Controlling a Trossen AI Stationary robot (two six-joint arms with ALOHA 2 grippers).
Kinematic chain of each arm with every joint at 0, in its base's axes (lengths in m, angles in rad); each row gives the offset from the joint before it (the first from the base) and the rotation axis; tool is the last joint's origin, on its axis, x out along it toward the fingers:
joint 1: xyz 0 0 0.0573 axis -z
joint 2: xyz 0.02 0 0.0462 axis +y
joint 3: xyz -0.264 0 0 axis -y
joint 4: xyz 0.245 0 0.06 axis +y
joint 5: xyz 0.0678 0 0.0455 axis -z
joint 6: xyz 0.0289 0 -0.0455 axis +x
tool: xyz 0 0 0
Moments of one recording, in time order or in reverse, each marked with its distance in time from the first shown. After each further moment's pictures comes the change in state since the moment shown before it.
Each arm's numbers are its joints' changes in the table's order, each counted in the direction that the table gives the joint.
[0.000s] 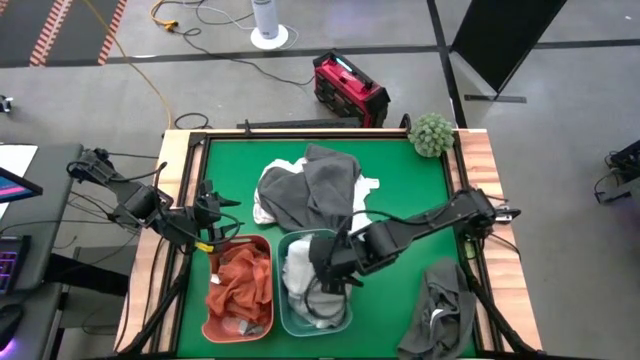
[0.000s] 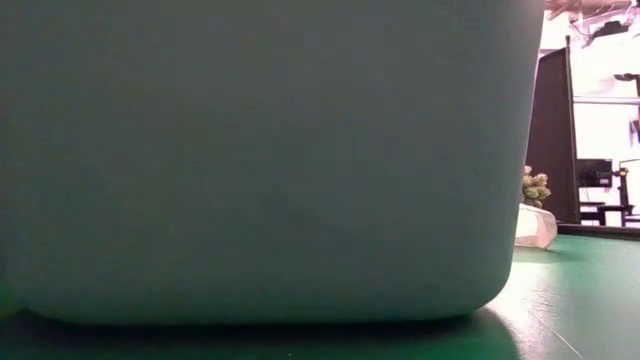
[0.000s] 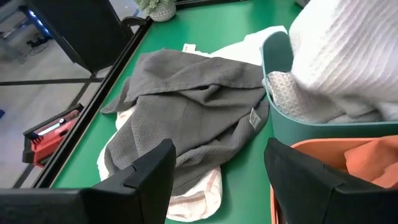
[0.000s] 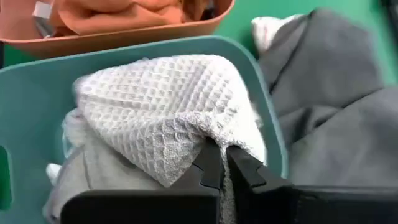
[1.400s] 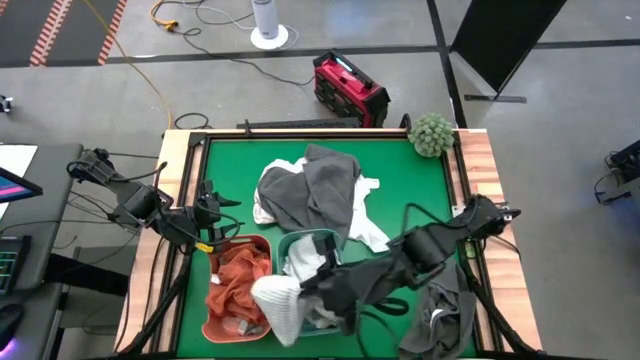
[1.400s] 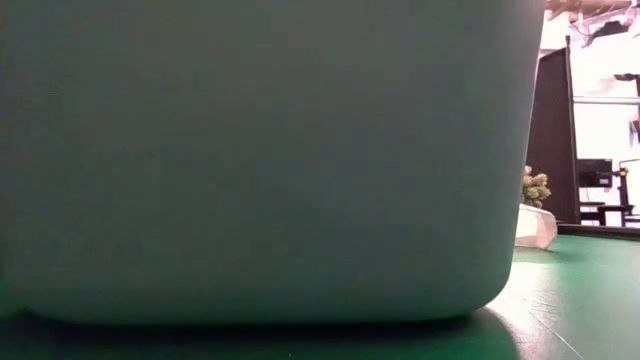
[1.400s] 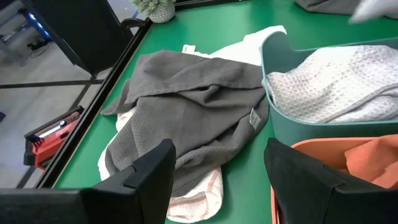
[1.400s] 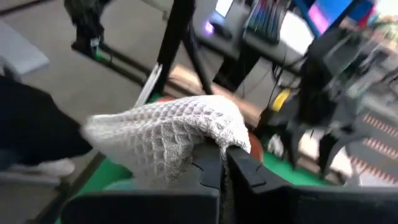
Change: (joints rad) left arm 0.000 0.000 0.000 -0.004 0.001 0.014; right arm -0.149 -0.005 0.324 -0.296 -0.010 -0.638
